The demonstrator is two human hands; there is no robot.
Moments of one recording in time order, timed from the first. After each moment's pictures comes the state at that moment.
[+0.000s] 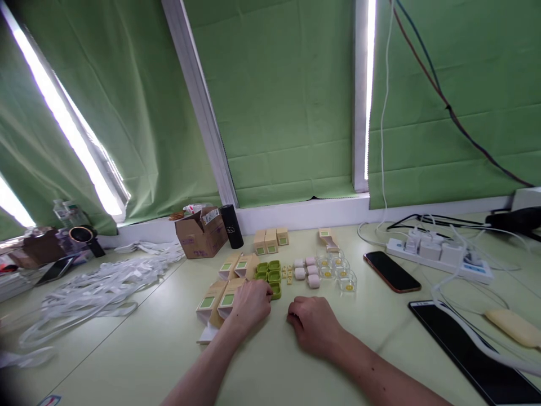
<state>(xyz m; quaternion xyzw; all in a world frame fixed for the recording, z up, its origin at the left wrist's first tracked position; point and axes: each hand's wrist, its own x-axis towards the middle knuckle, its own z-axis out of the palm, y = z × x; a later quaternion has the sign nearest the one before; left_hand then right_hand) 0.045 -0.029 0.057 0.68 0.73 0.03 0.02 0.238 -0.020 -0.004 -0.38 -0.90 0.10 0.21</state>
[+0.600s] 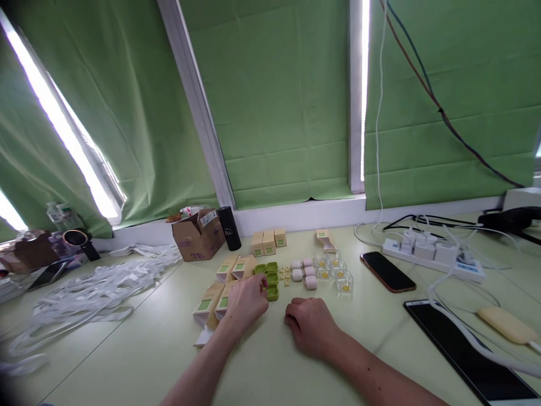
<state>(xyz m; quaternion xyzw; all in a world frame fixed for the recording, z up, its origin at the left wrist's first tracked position) 0.041 -0.028 0.059 0.67 0.73 0.13 -0.01 0.238 -0.020 -0.004 -0.38 -0.90 0.09 0.21</state>
